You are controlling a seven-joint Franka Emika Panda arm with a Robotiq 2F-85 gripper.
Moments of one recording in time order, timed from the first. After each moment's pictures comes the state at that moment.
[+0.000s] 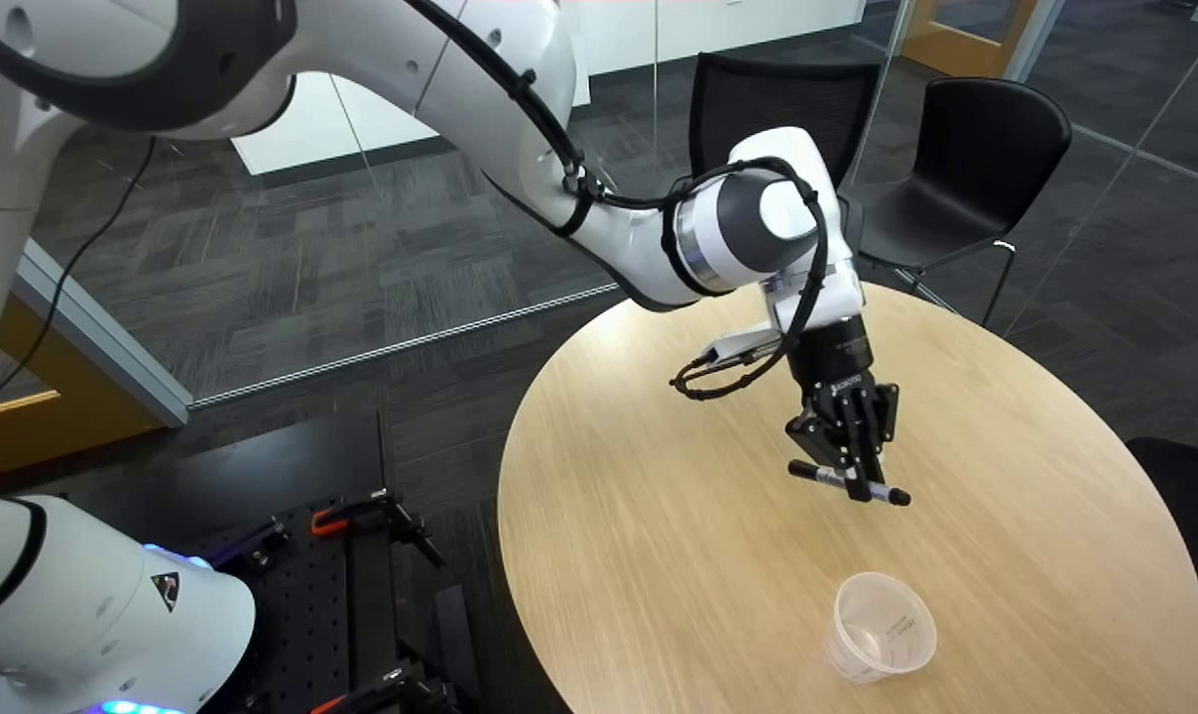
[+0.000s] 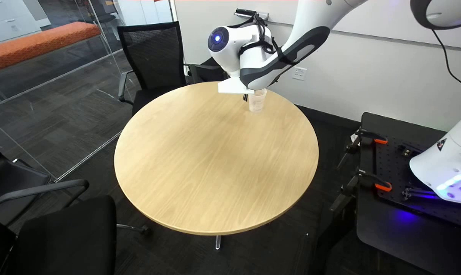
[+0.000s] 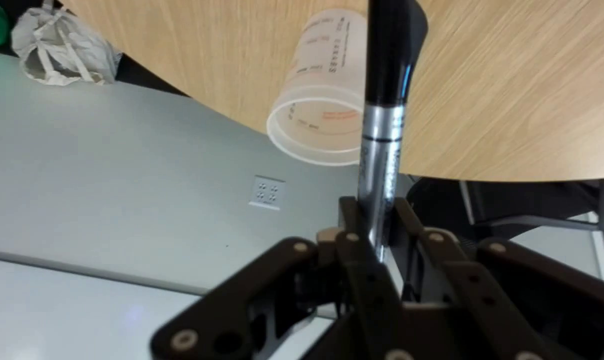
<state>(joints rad) 0.43 0.84 -0.54 -1.58 -0.51 2.24 1.75</state>
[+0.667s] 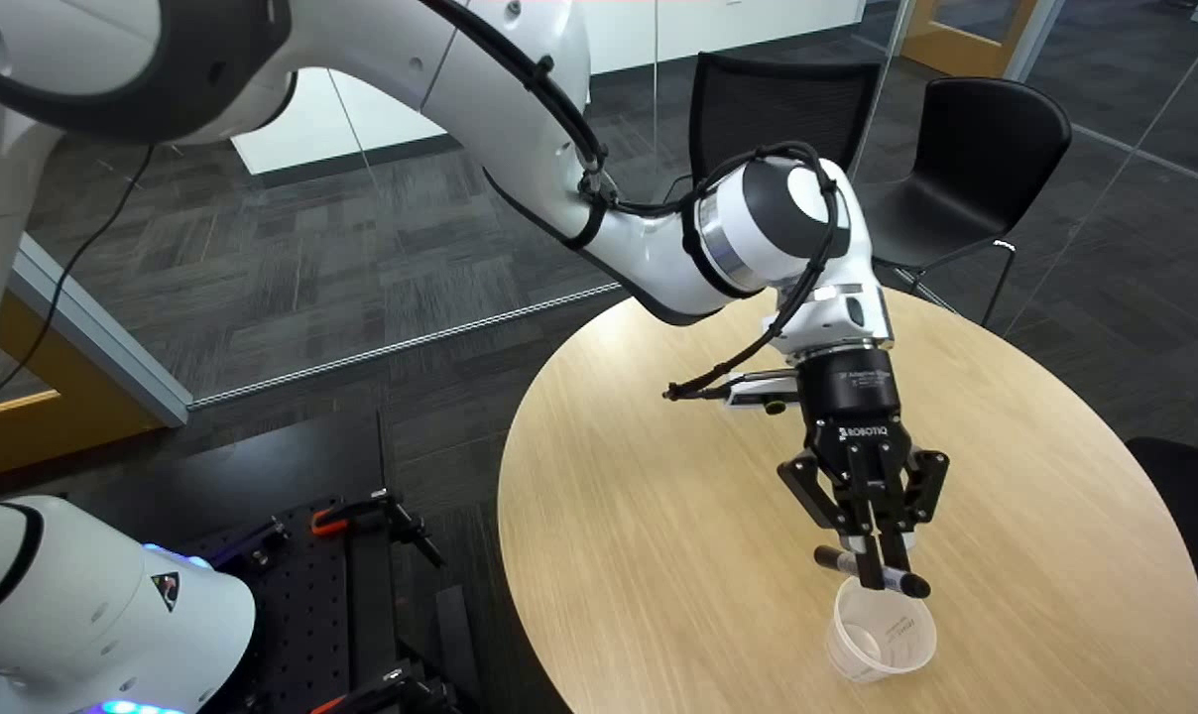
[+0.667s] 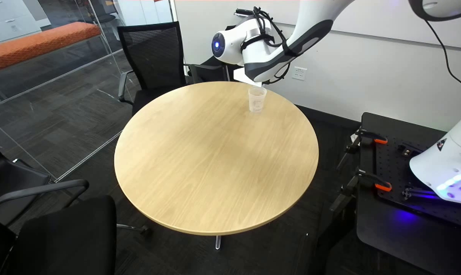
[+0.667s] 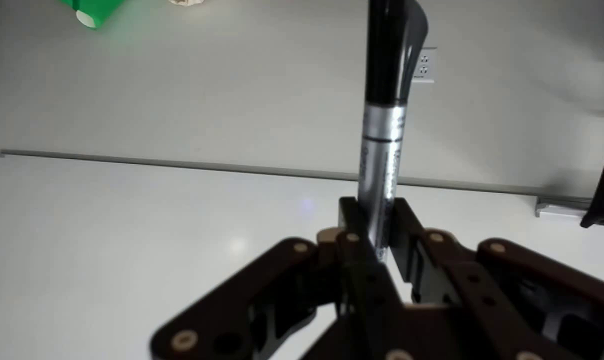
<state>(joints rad) 0.35 0.82 -0.48 -1.55 -0.74 1.82 2.09</state>
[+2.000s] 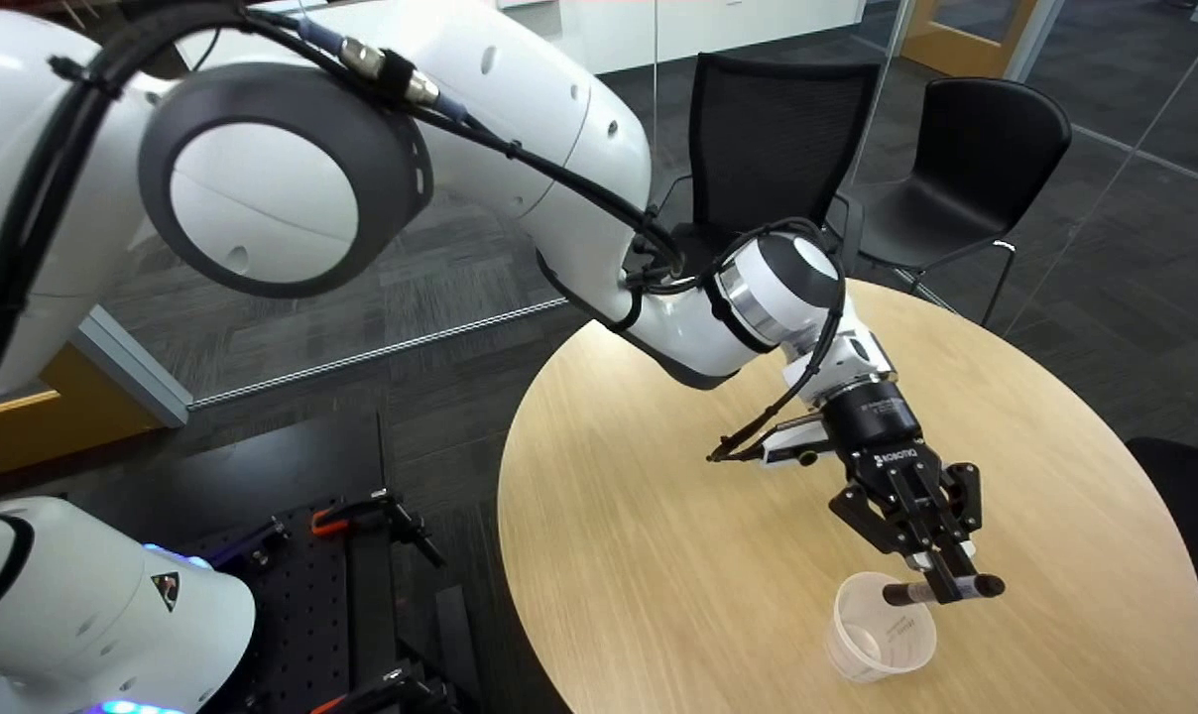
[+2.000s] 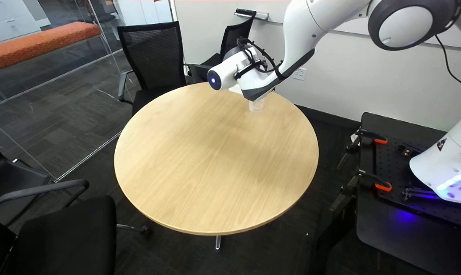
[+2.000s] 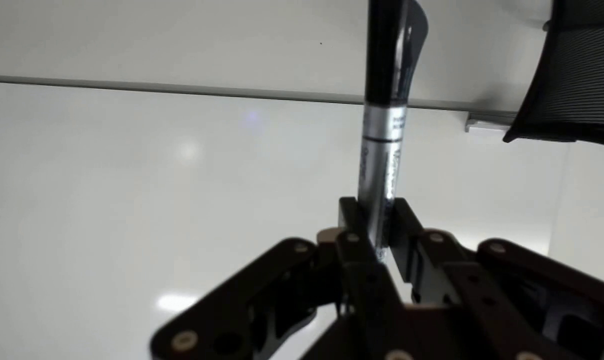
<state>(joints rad) 0.17 1.03 -0.25 -1.32 -1.13 1.71 2.22</state>
